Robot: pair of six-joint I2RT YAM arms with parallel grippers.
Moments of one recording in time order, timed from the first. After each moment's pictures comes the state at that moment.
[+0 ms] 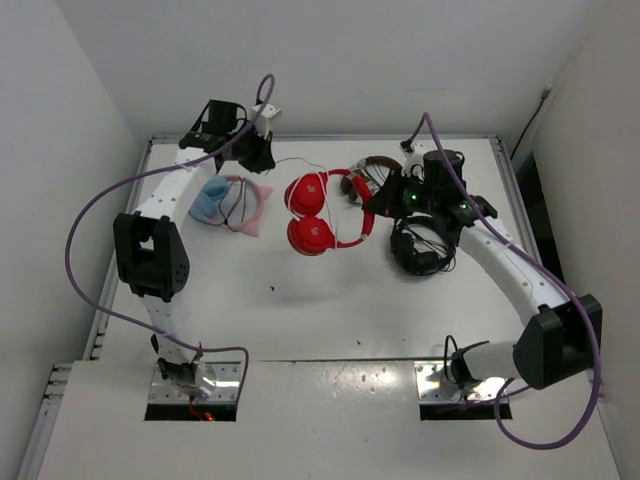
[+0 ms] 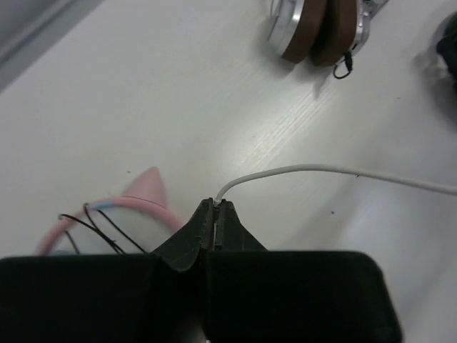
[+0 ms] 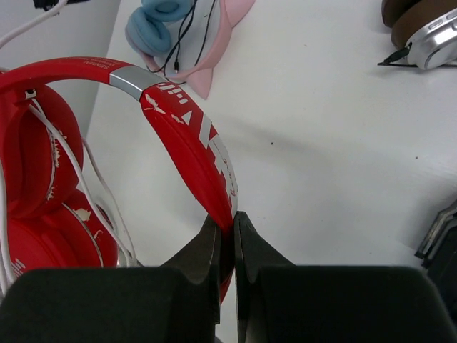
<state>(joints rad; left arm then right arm) -0.19 1.90 1.77 -0.57 0.44 0.34 0.32 1.34 1.08 -0.29 -0.44 0.44</state>
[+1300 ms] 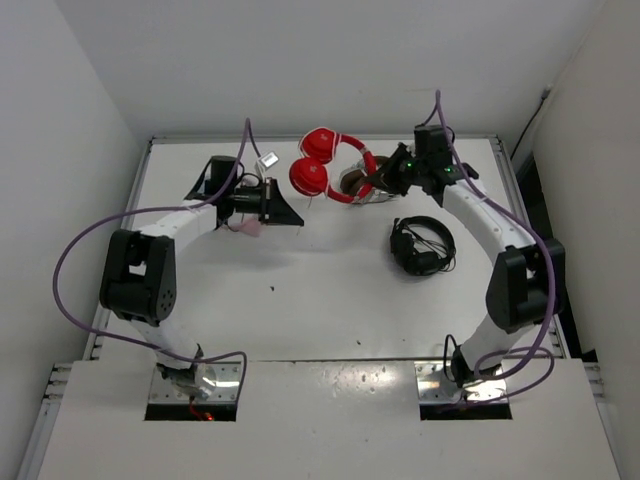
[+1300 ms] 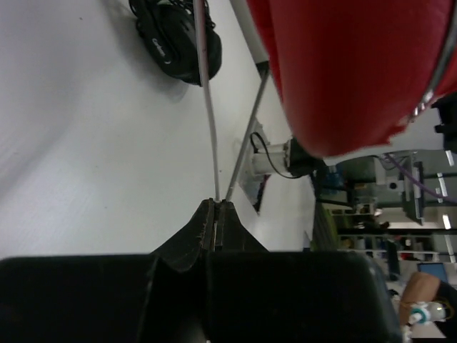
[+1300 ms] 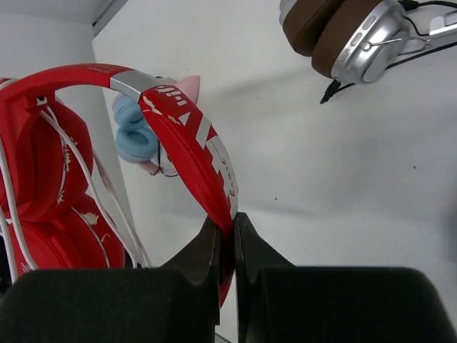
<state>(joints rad) -0.18 1.69 1.11 -0.05 1.17 -0.46 0.22 1.66 1.33 -0.34 -0.31 0.85</state>
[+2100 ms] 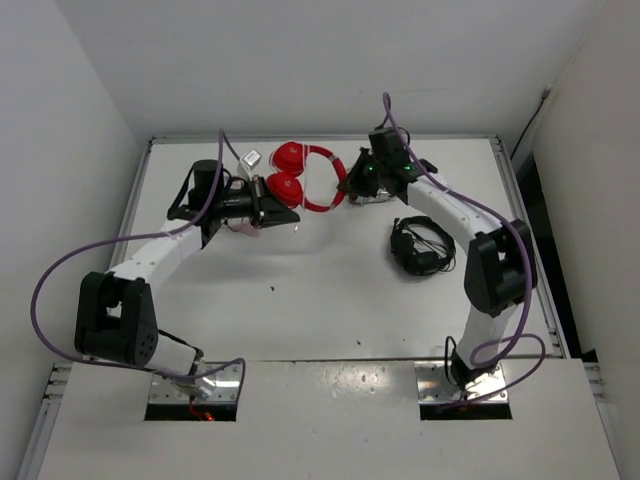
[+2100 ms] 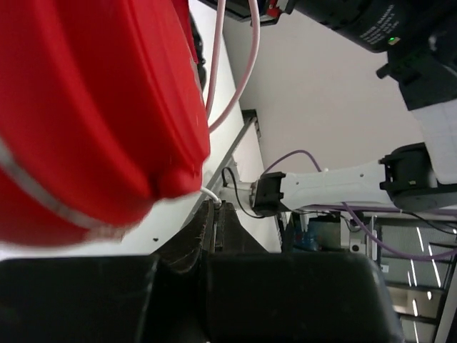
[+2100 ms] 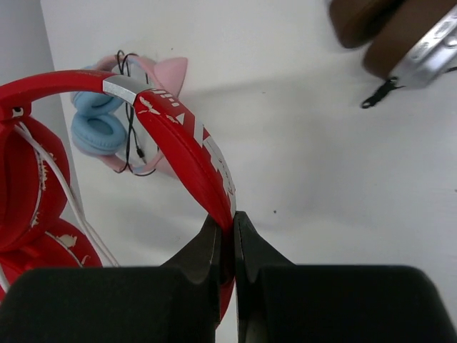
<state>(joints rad) -0.20 1.43 0.98 0.05 1.00 -0.85 0.40 1.81 1.46 -0.36 -0.14 0.79</state>
